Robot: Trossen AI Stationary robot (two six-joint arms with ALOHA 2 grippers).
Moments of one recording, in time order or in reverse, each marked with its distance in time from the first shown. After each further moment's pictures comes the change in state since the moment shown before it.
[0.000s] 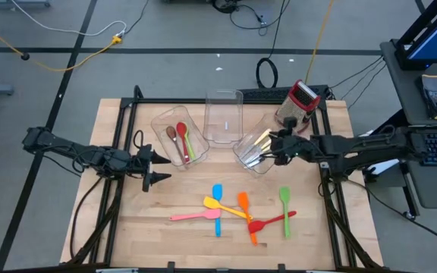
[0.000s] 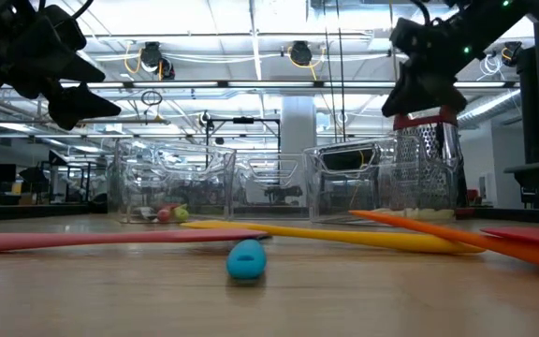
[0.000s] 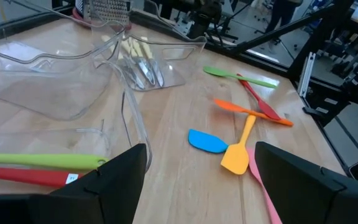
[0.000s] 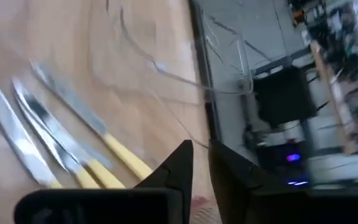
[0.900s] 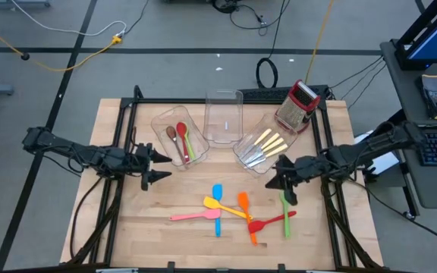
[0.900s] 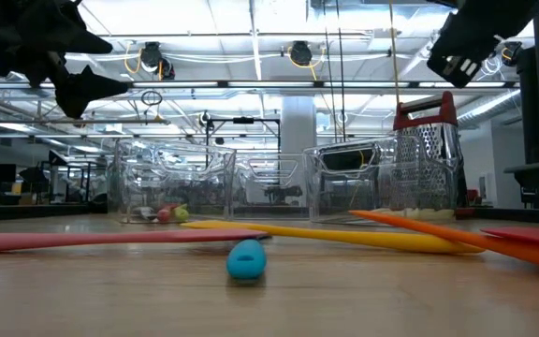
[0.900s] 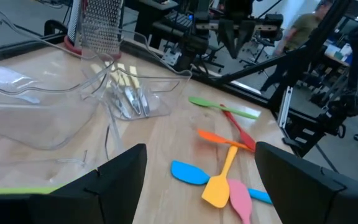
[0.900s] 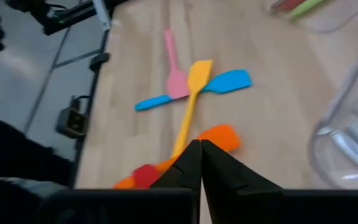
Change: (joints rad) left arm 0.000 0.000 0.000 0.131 0.000 -0.010; right arm 0.319 -0.053 0.000 0.070 -0.629 0.934
